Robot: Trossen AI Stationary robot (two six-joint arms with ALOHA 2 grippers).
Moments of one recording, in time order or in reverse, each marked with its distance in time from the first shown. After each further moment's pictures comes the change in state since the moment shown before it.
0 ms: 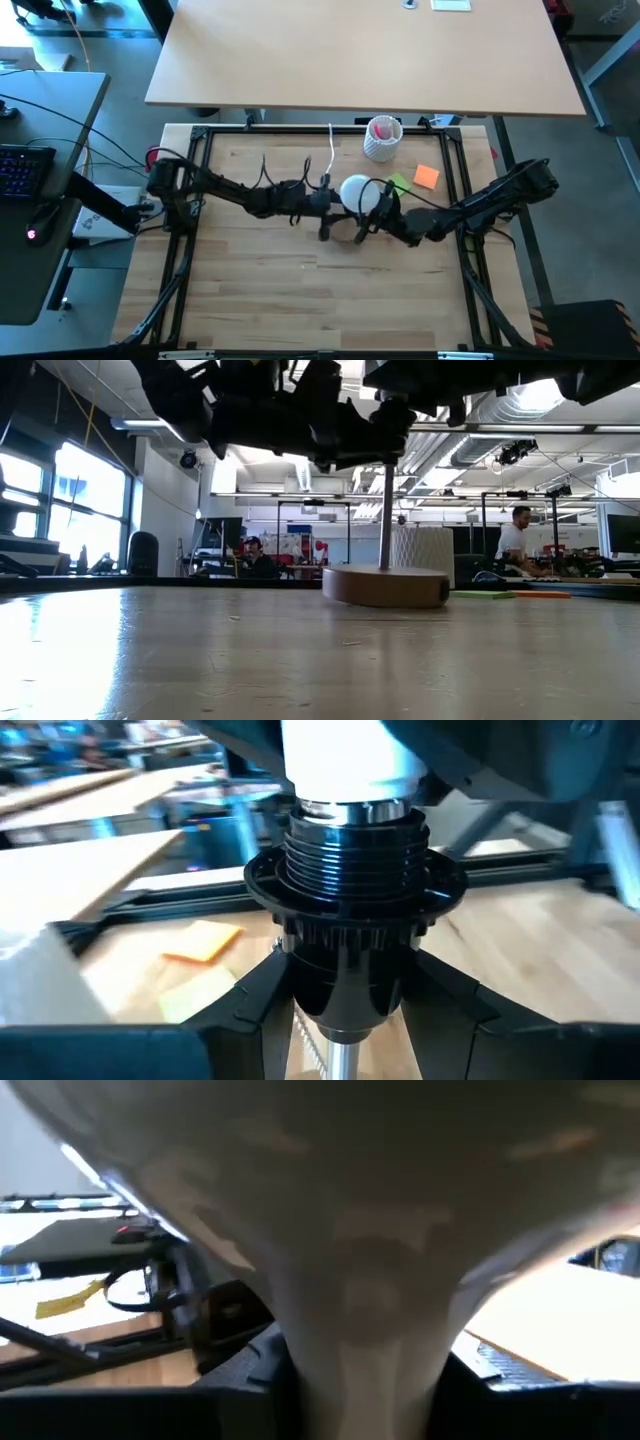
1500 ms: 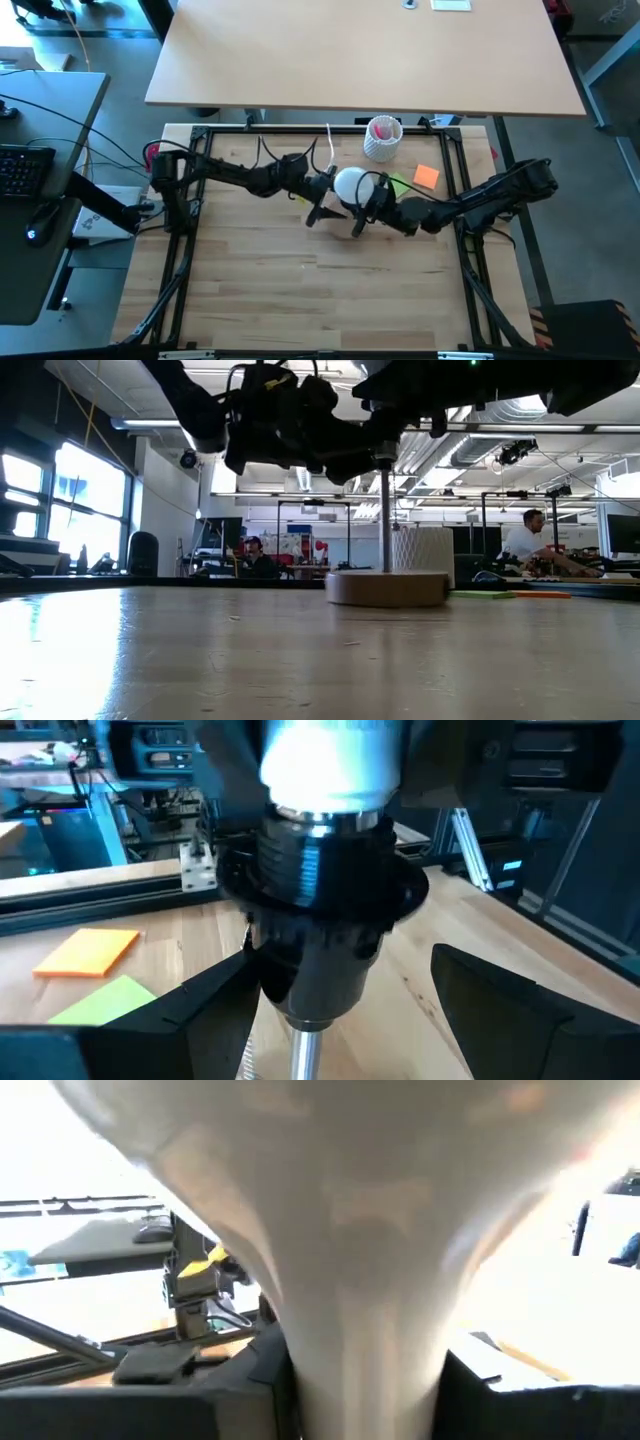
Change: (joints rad) left arm 0.203 0.011 0.055 -0.105 0.580 -0.016; right arm -0.105 0.001 -0.004 0.009 -0.201 0.035
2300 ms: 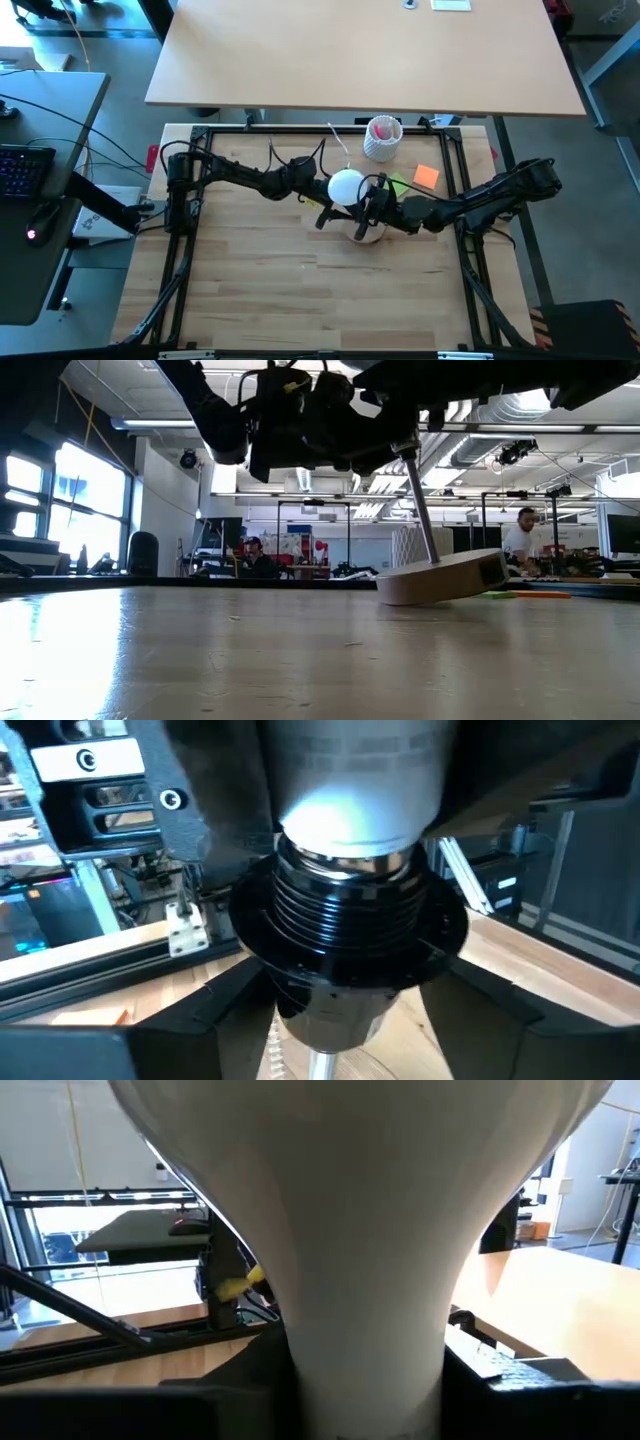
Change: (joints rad) left arm -0.020 0.124 0.096 0.150 0.034 0.035; right arm 0.002 -0.034 0.002 -0.058 -0.076 -0.002
